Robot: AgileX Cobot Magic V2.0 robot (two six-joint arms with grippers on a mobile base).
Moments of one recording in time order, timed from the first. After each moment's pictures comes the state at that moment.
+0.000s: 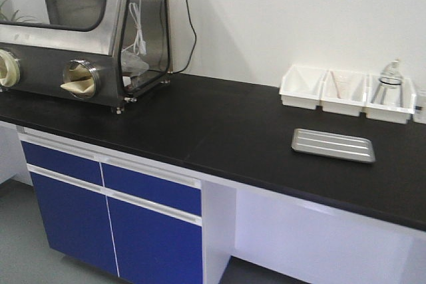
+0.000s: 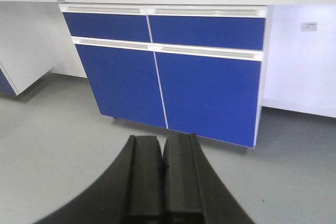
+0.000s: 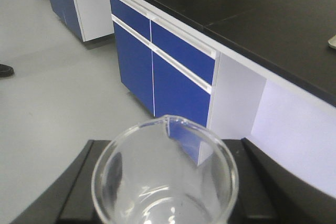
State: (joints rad) left arm -0.01 -0.02 0.03 0.06 0.37 0.02; right arm 0.64 0.52 -0.48 -0.26 0.40 0.32
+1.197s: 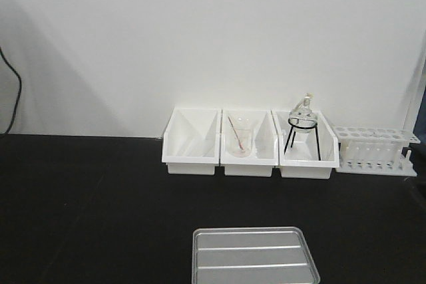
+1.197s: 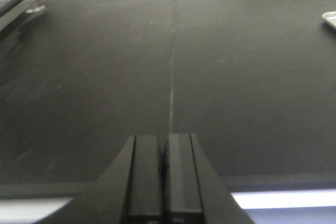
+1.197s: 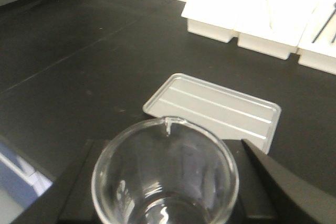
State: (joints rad) left arm -0.01 -0.02 0.03 0.06 0.37 0.02; right arm 0.64 0.52 -0.48 -0.26 0.40 0.32
